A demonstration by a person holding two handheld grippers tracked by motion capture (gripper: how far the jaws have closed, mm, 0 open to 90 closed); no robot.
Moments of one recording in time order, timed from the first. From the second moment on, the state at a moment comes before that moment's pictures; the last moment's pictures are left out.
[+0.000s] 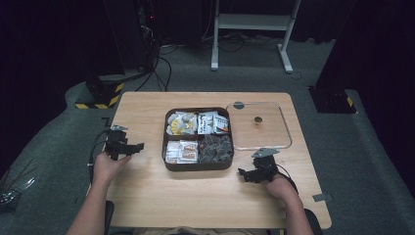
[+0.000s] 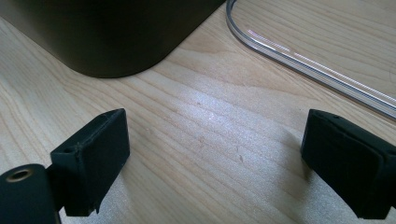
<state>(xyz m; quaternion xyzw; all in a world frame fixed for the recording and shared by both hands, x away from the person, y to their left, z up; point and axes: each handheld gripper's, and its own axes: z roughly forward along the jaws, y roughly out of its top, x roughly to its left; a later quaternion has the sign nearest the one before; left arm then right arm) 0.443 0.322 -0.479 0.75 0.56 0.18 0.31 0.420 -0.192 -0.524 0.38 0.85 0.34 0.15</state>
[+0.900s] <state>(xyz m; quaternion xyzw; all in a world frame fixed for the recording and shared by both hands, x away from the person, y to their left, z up) 0.450 0.270 -0.451 0.79 0.47 0.15 0.37 0.418 -0.192 -0.524 0.38 0.85 0.34 0.16</state>
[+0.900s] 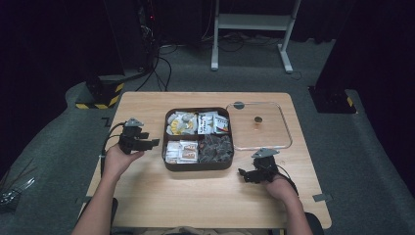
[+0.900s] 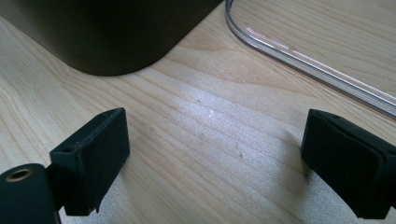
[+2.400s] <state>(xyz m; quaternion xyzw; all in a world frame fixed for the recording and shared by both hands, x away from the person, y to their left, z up) 0.473 0.197 -0.457 0.84 0.37 0.08 0.39 0.409 -0.195 -0.524 0.39 0.84 0.34 0.16</state>
